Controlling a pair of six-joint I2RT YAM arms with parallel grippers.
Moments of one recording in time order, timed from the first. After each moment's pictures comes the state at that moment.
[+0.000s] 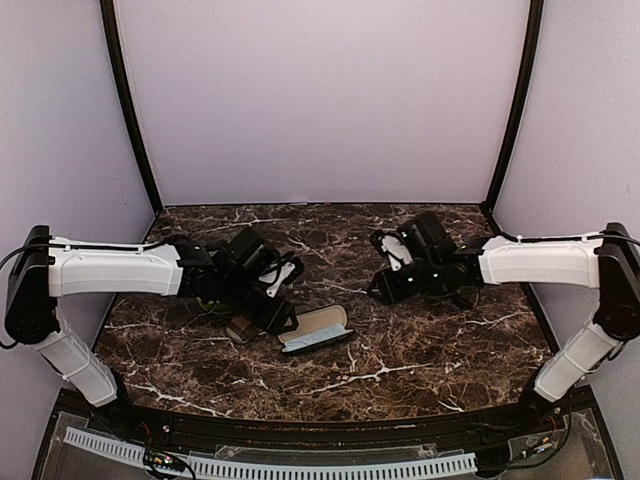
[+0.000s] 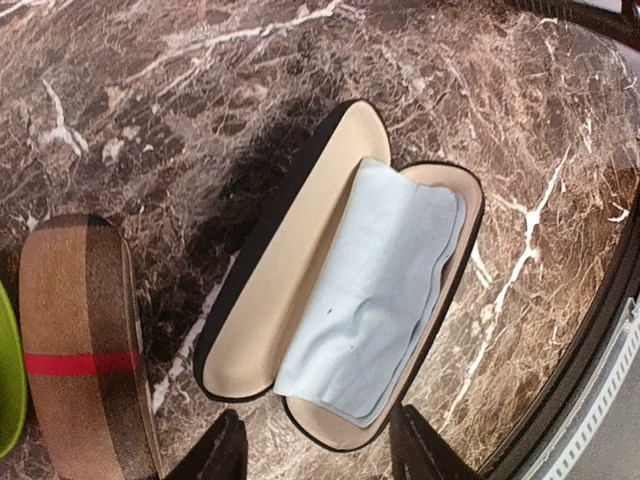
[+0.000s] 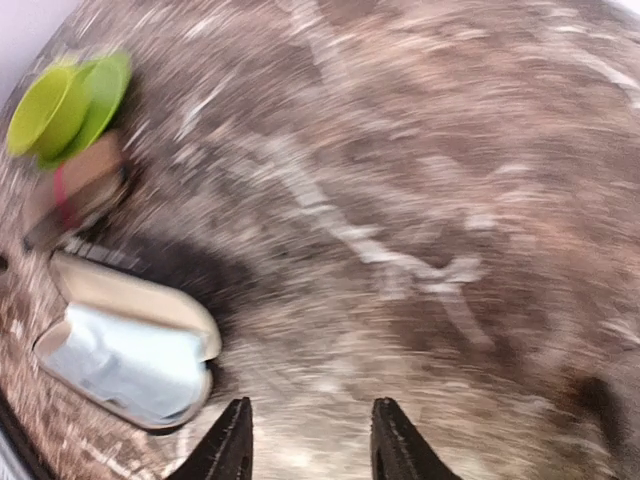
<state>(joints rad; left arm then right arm) -0.91 1.57 1.07 -0.52 0.09 -0.29 0.75 1.53 0.97 -0.29 -0.07 0.25</state>
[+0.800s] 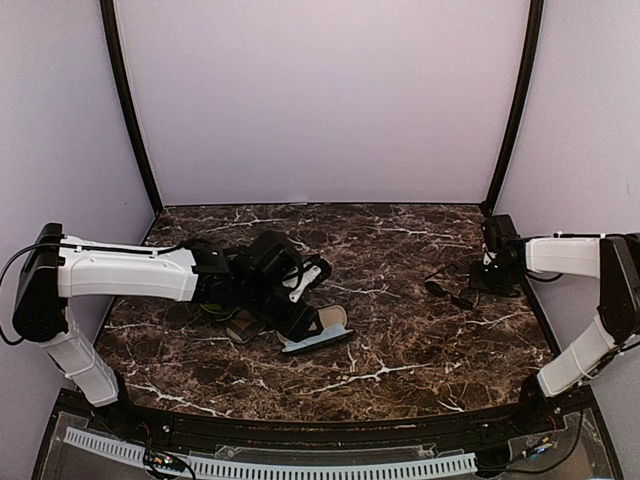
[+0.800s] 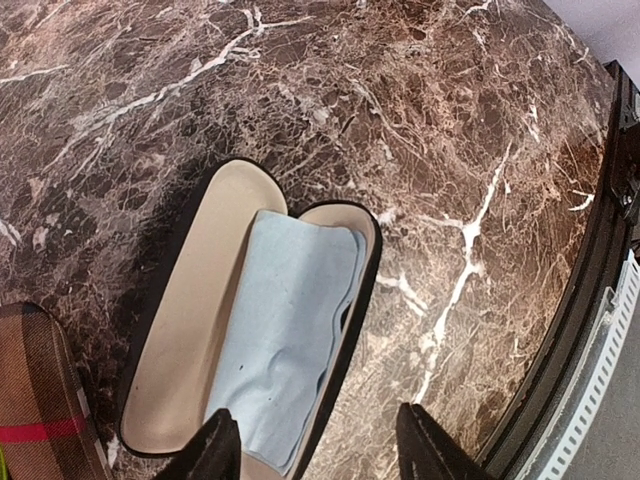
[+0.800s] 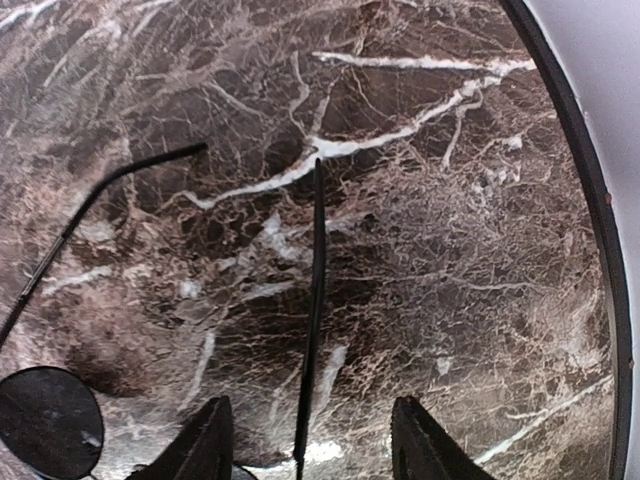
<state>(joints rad) -1.01 1.63 1.14 -0.44 0.09 -0.24 0.15 1.48 0.81 -0.41 0.19 0.36</state>
